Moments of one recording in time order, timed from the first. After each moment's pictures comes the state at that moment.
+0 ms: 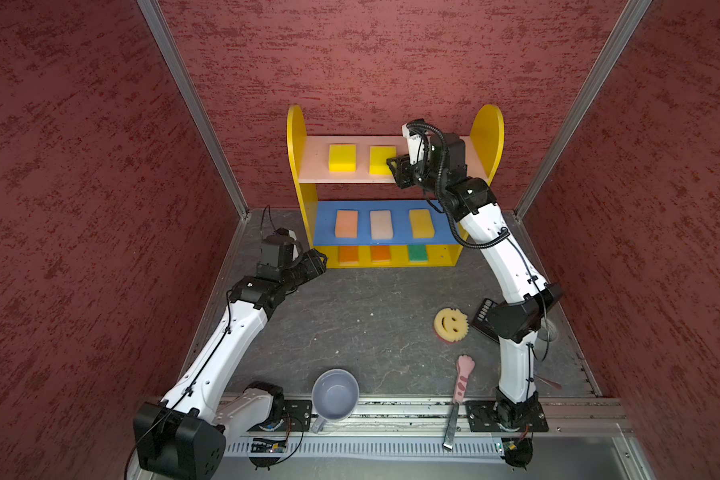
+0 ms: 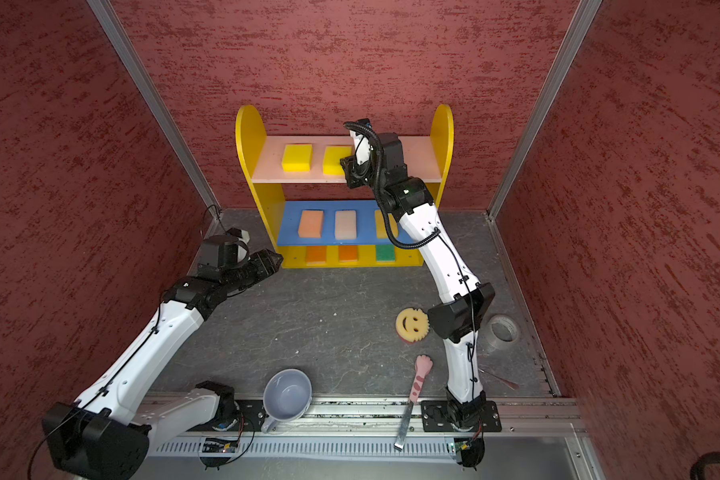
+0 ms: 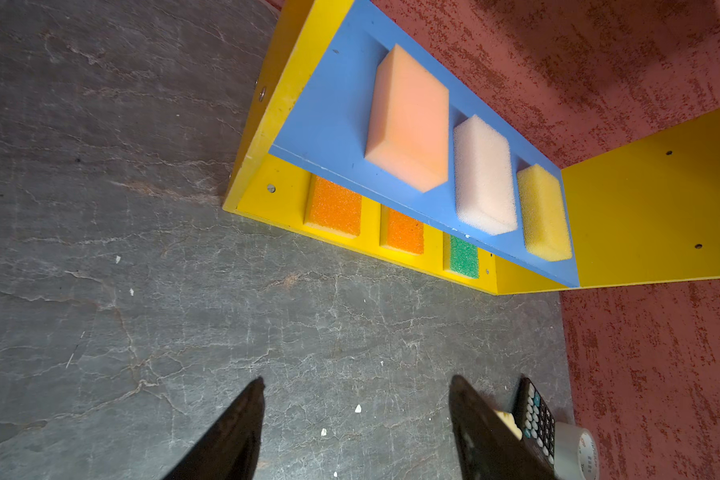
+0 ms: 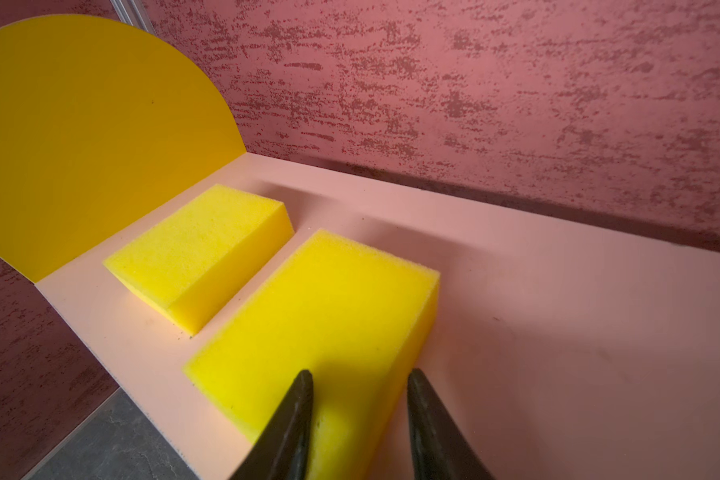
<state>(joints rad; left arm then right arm) -0.23 1.10 0.99 -0.54 0.14 -0.68 0.47 2.04 2.46 -0.63 -0.10 0.10</state>
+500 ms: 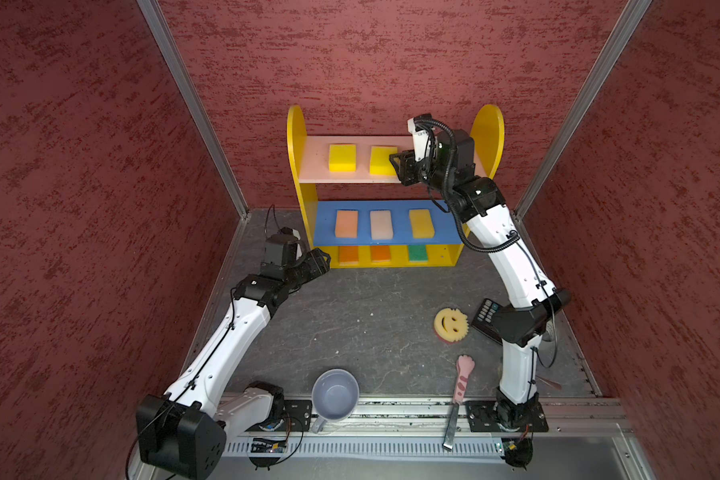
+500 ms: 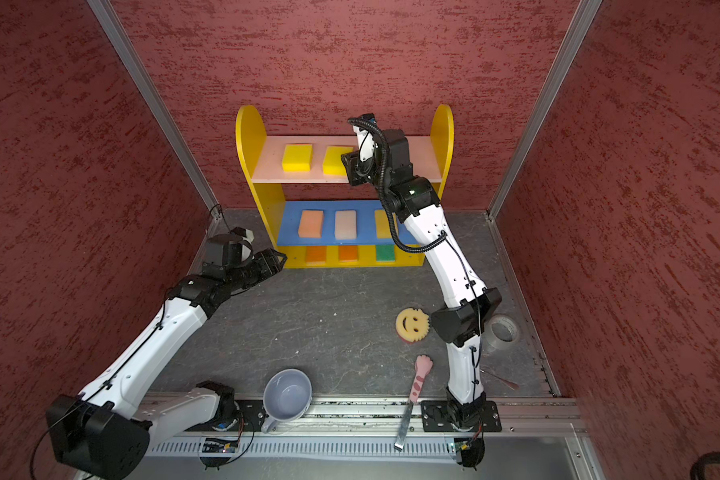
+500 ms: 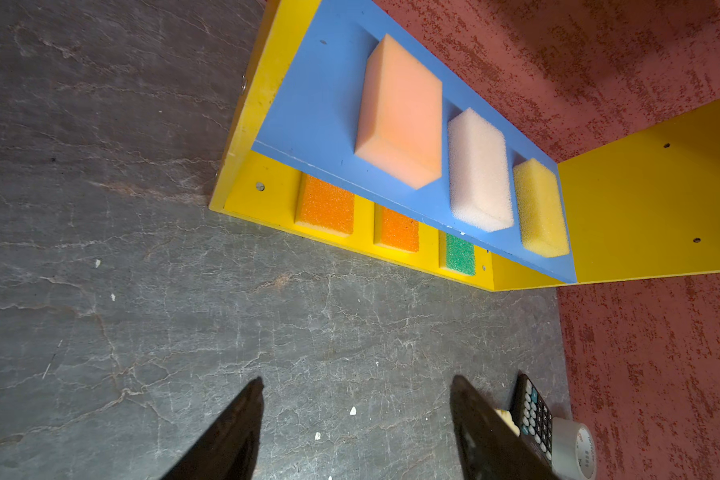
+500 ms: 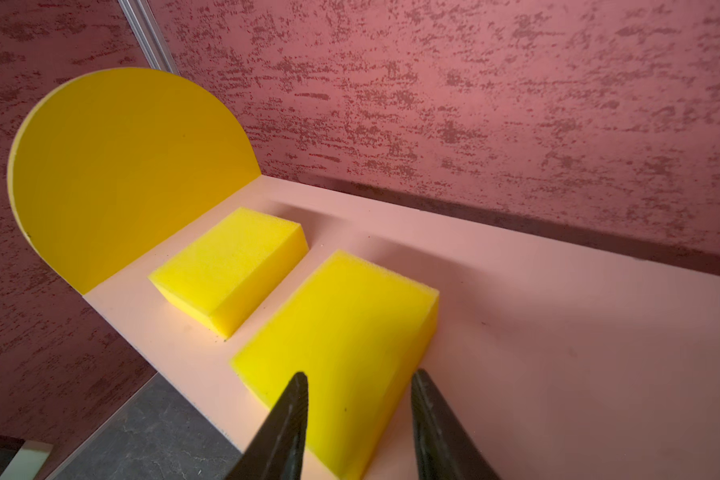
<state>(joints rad) -0.25 1.12 0.99 -0.52 0.14 -0.68 0.47 1.97 2.44 -0.63 -0.10 0.13</state>
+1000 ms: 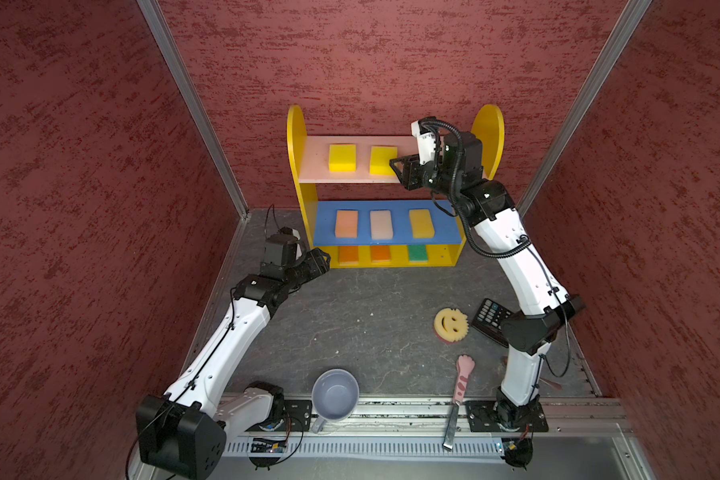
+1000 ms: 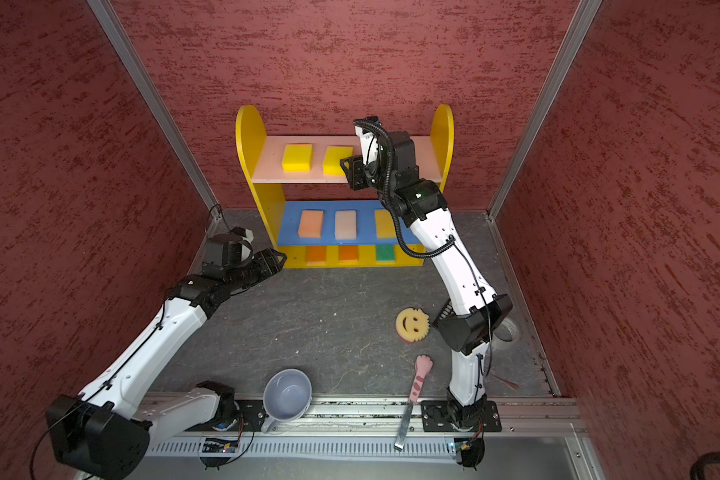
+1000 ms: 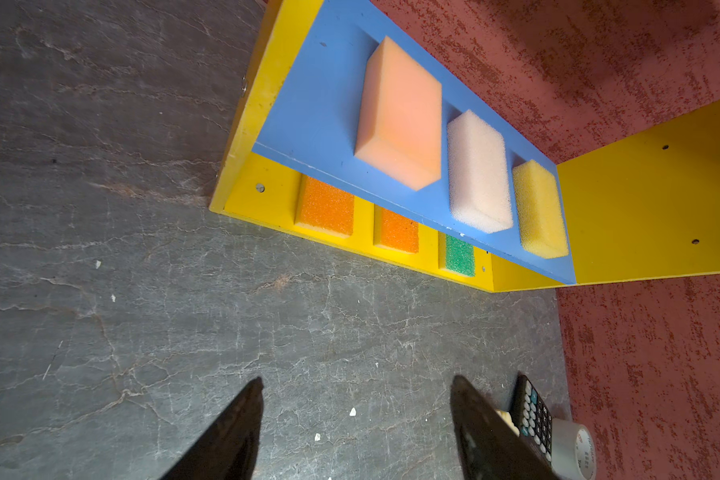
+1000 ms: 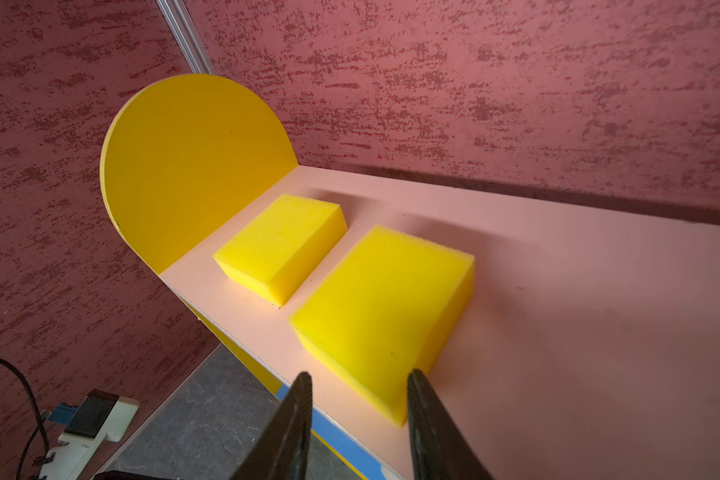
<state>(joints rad) -0.25 1.12 0.99 -0.52 0.14 -0.68 0.47 1.92 2.36 -0.64 -0.19 0.20</state>
